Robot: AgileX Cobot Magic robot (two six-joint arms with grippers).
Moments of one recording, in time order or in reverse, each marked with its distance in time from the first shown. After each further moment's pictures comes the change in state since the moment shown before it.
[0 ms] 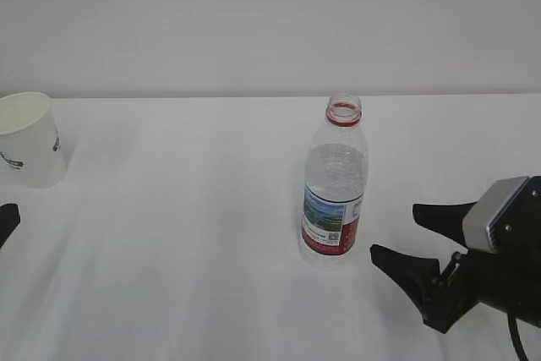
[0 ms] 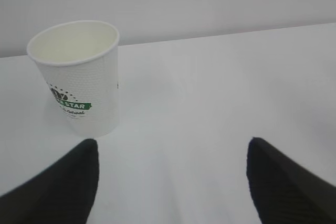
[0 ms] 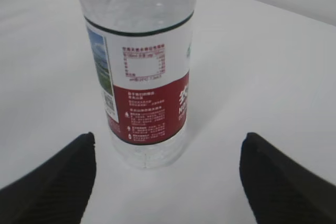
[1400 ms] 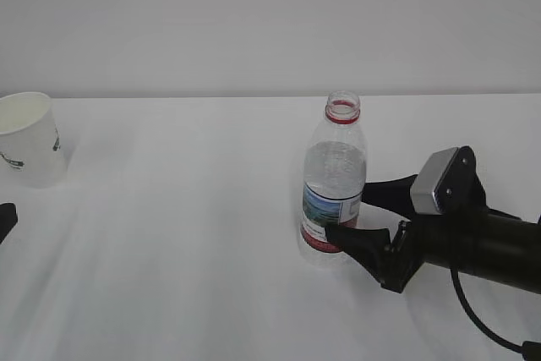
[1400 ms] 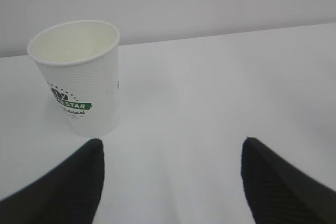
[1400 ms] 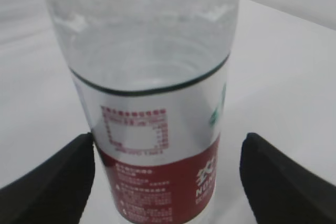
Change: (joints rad) left arm 0.000 0.000 0.000 0.000 0.000 0.000; right arm 0.000 0.202 -0.281 -0.228 0.000 0.116
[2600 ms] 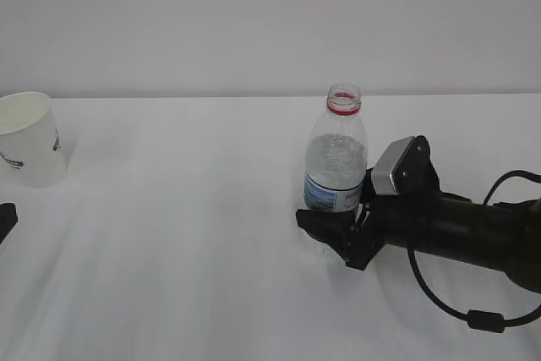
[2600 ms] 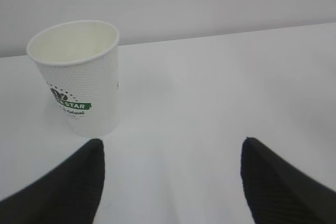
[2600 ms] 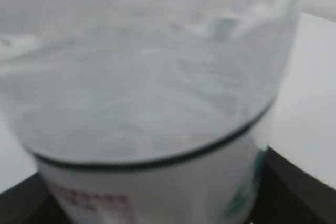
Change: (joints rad) left arm 0.000 0.000 0.000 0.000 0.000 0.000; right arm 0.070 0.128 -0.185 -0.016 0.008 0.092
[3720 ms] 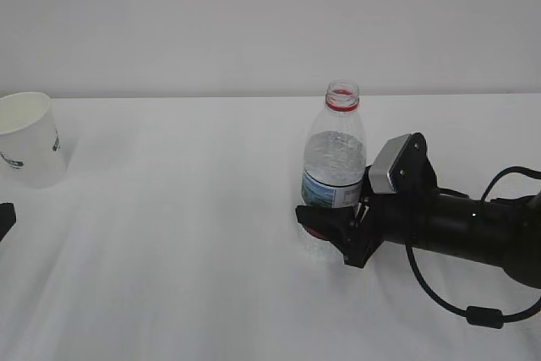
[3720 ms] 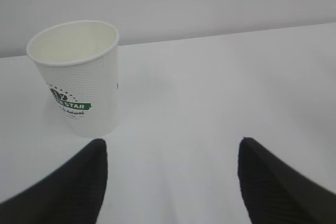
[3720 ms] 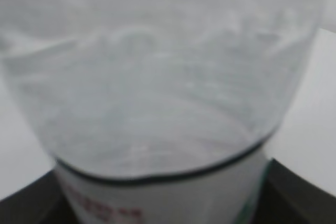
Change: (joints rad) left arm 0.000 0.000 0.000 0.000 0.000 0.000; right arm 0.000 0.004 -0.023 -0.017 0.006 -0.007
